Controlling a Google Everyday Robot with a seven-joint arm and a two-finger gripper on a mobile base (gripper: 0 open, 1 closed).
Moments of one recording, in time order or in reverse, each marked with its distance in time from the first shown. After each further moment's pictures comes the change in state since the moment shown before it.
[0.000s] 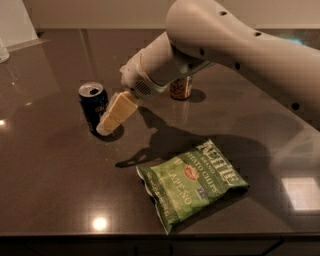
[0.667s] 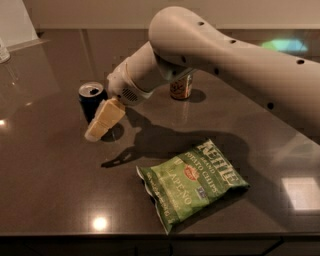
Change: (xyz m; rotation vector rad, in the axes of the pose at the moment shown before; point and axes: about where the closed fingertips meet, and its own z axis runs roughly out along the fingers) arm -0.009 0.010 0.034 -0.055 -0.013 -0.018
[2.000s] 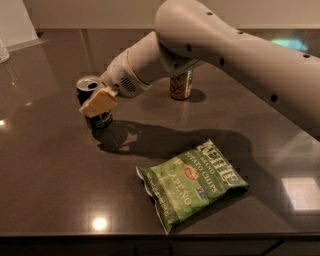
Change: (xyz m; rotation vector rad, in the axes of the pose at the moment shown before) arm -0.025 0.001 -0.011 -0.042 -0.091 0.057
